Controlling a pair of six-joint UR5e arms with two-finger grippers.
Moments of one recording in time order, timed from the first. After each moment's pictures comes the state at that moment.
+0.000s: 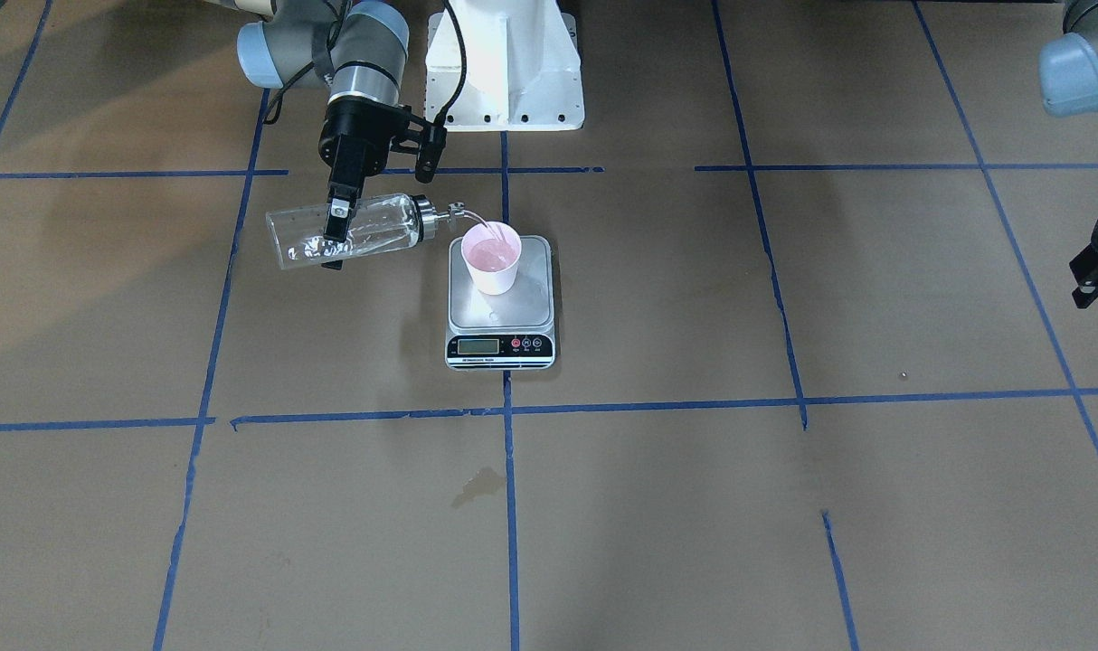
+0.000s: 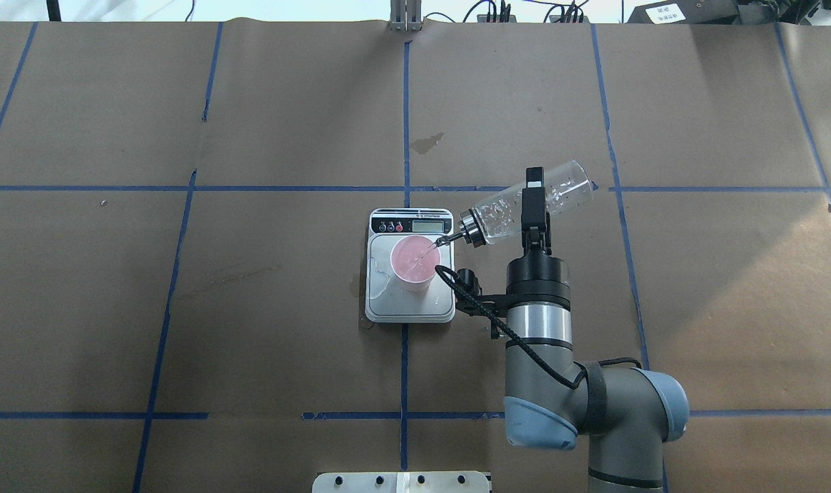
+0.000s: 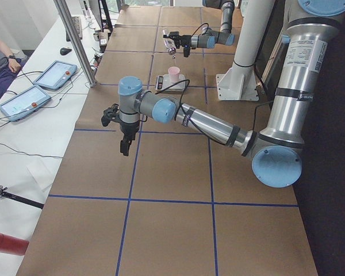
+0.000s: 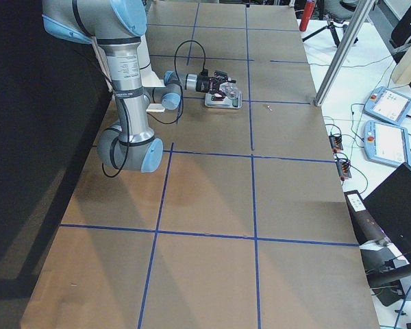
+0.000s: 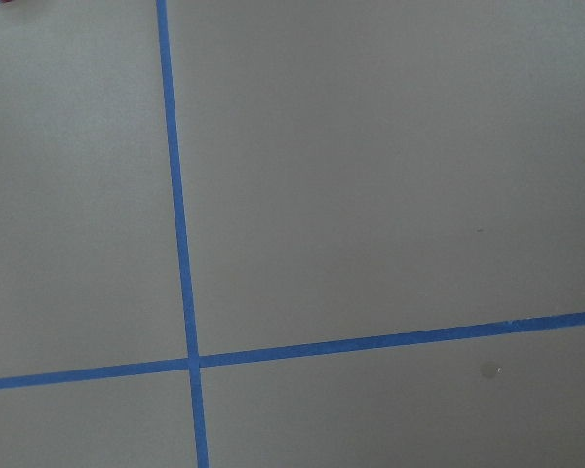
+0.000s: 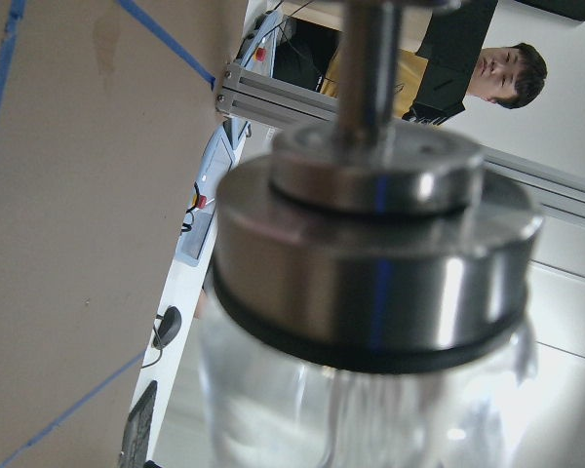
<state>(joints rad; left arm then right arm) -1.32 -1.74 -1.79 -1.56 -2.12 -0.28 0.18 -1.22 1.81 -1.29 0.20 -0.34</state>
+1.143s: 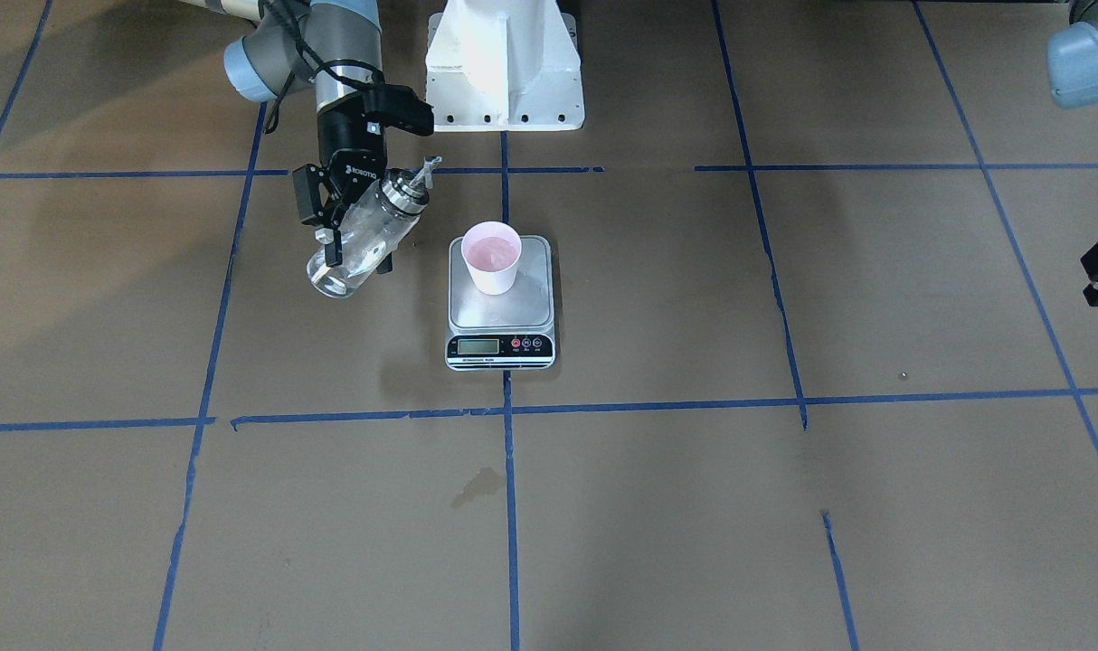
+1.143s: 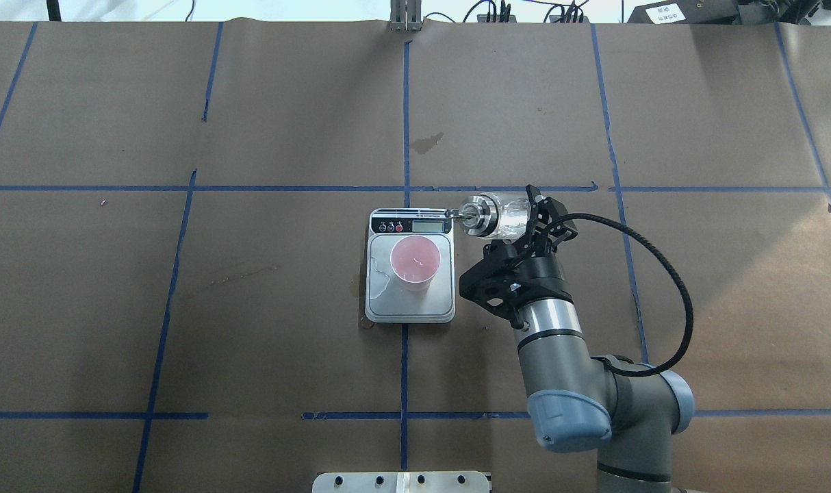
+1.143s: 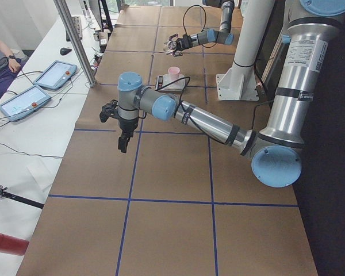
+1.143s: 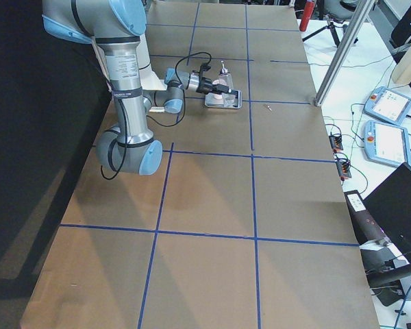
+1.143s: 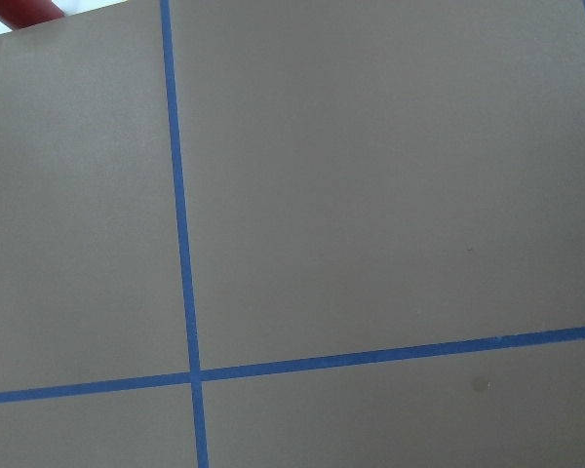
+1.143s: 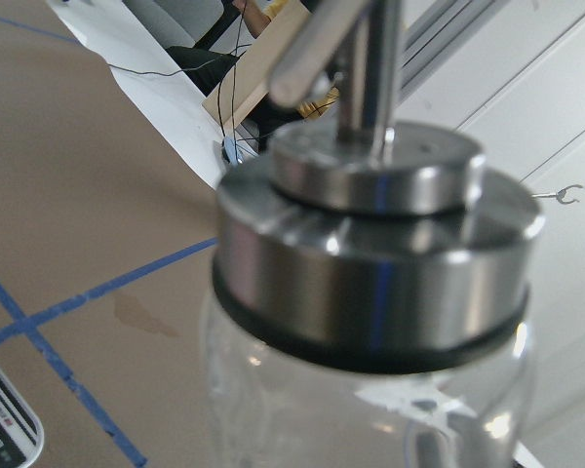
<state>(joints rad) -1.34 -1.75 -1.81 -1.56 -2.12 -0.29 0.23 -1.27 1.81 -0.93 0.54 0.38</state>
